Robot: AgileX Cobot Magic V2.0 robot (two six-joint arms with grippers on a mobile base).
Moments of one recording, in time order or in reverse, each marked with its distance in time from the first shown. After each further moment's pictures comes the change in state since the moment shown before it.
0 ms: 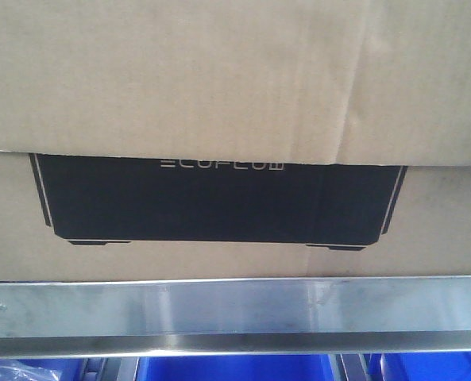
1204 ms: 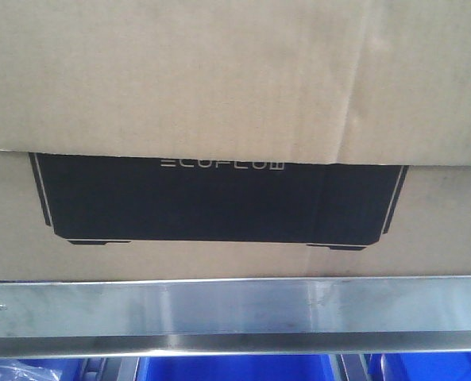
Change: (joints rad) left arm -0.161 0.792 -0.561 0.043 0.369 -0.007; right arm 0.000 0.000 0.000 0.000 0.000 0.000
